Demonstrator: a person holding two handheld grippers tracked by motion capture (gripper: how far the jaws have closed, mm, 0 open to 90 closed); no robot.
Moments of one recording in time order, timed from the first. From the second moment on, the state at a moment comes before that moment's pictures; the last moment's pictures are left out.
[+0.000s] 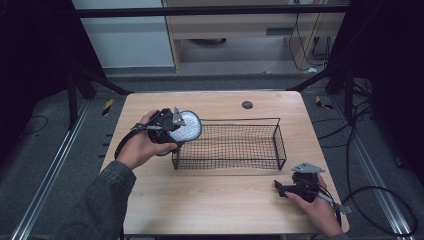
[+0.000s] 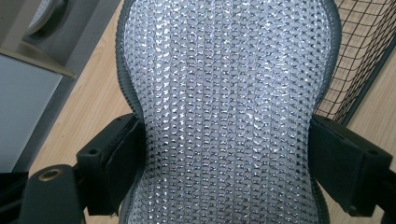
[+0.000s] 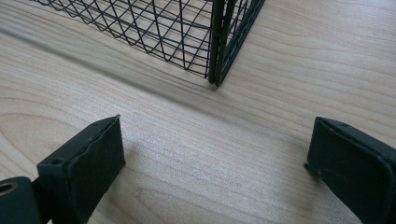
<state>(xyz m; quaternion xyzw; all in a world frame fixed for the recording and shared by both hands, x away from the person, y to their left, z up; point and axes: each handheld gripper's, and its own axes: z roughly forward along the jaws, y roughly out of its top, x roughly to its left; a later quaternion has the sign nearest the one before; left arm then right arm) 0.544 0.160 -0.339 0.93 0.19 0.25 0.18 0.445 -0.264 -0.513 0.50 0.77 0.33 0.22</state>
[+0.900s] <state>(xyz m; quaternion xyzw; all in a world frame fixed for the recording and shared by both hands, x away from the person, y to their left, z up) 0.562 0.119 -0.330 0.94 0.16 0.25 0.17 0.445 -0.263 -0.513 0.50 0.77 0.33 0.22</state>
